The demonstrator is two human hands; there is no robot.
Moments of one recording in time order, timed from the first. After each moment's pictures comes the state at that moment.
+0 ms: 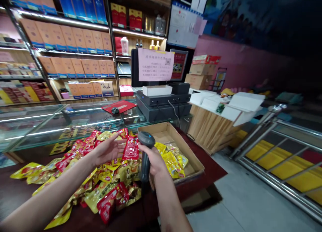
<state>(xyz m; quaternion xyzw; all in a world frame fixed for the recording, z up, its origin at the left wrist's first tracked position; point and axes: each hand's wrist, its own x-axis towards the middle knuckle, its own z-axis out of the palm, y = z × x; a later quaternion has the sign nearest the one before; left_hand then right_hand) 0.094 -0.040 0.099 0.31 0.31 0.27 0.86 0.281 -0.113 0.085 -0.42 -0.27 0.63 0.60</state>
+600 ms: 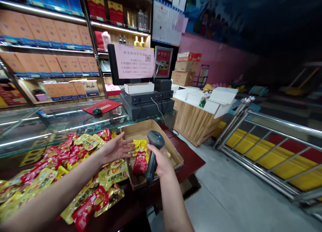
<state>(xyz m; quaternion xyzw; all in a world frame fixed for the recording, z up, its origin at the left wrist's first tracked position) 0.199 -0.041 0.087 0.33 0.32 0.20 0.87 0.379 -0.145 0.069 -0.47 -0.24 0.52 0.68</state>
